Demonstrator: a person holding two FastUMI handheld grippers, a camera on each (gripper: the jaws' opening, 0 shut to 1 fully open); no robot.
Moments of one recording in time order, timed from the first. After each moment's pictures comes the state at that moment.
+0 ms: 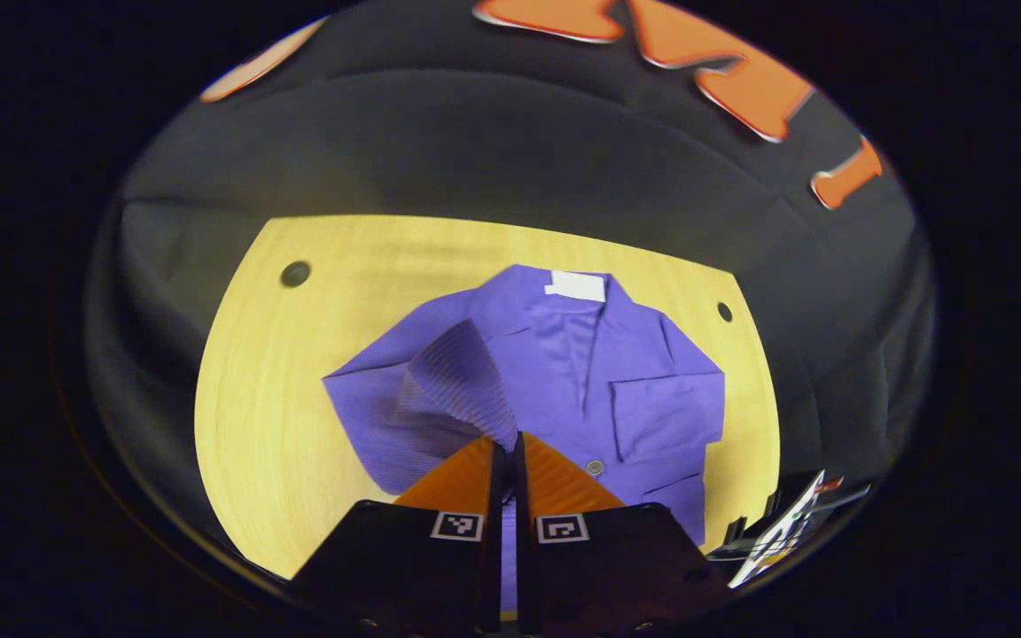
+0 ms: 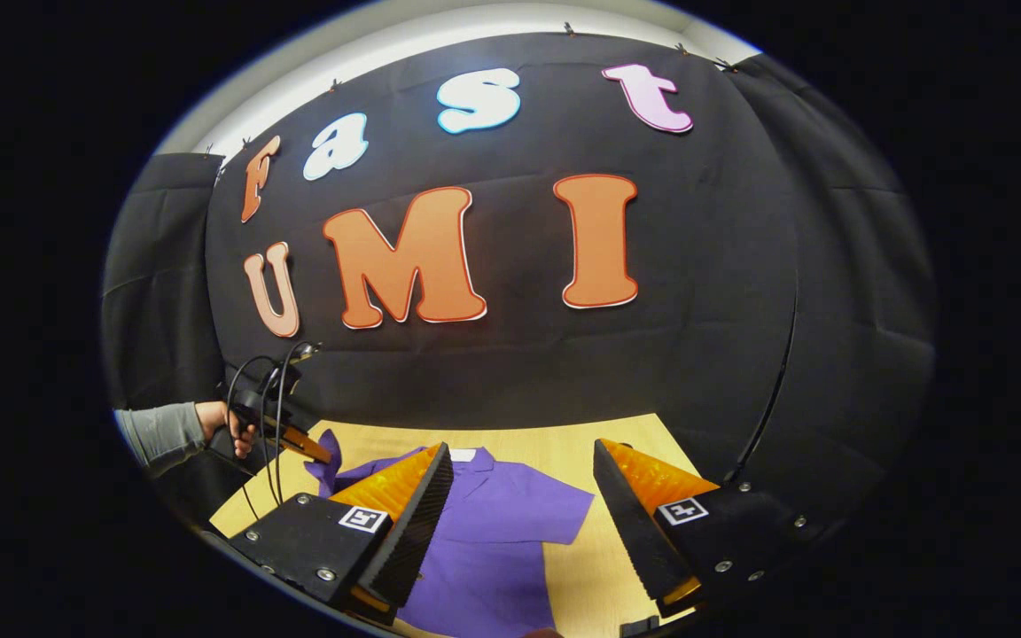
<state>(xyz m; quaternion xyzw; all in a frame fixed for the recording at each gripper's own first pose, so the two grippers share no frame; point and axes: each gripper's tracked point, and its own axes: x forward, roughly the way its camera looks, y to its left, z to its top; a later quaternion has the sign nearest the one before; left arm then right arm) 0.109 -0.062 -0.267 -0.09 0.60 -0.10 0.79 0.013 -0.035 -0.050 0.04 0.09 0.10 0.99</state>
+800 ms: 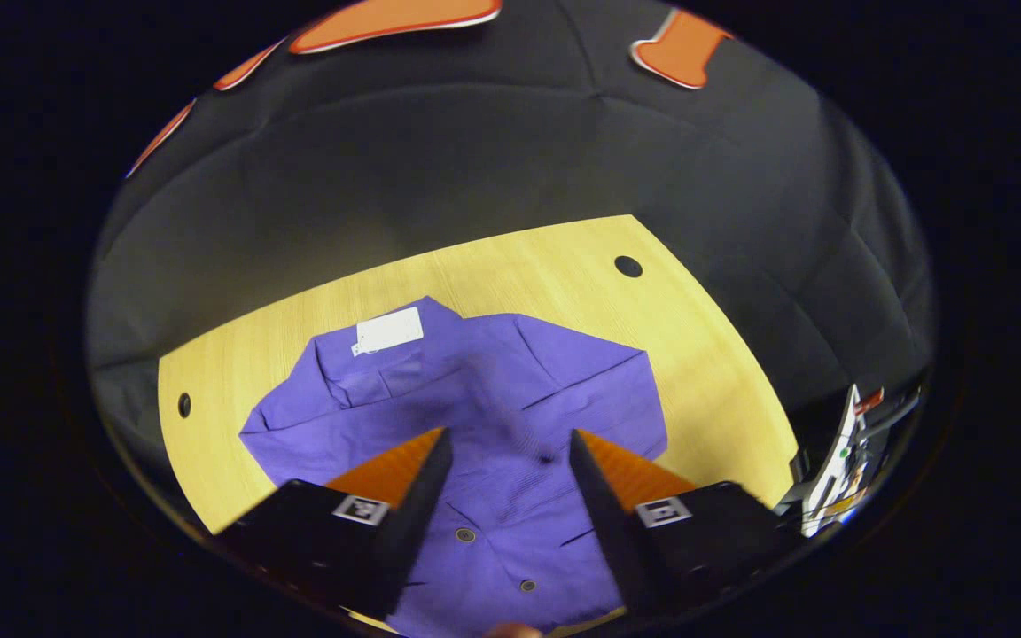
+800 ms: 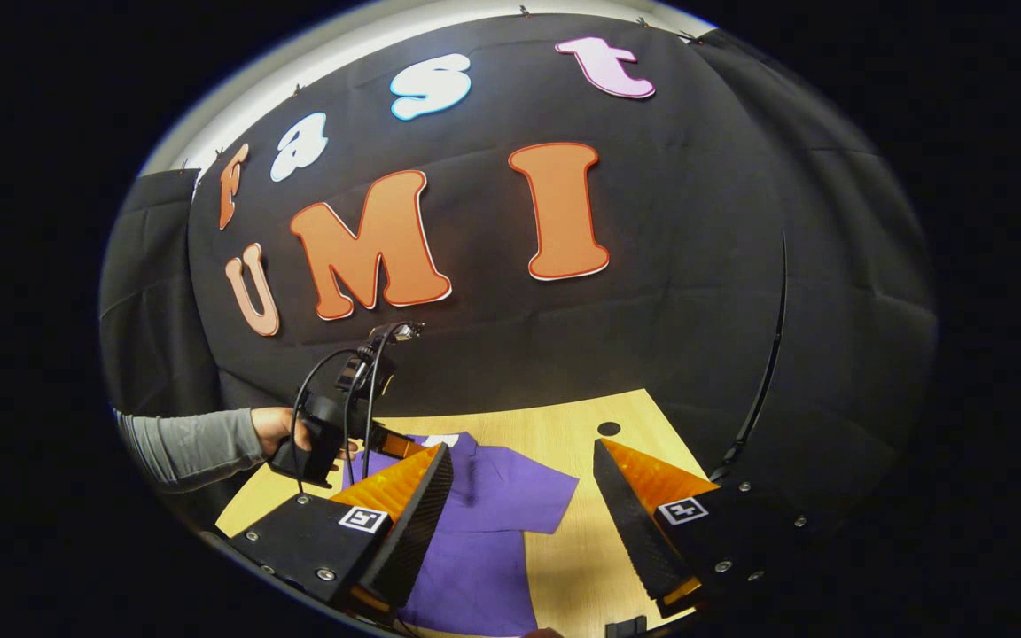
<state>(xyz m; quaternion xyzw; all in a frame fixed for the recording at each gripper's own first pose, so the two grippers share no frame) 0.146 -0.270 -0.288 0.05 0.55 -0.23 0.80 0.037 -0.069 -0.085 0.07 0.12 0.10 0.98</state>
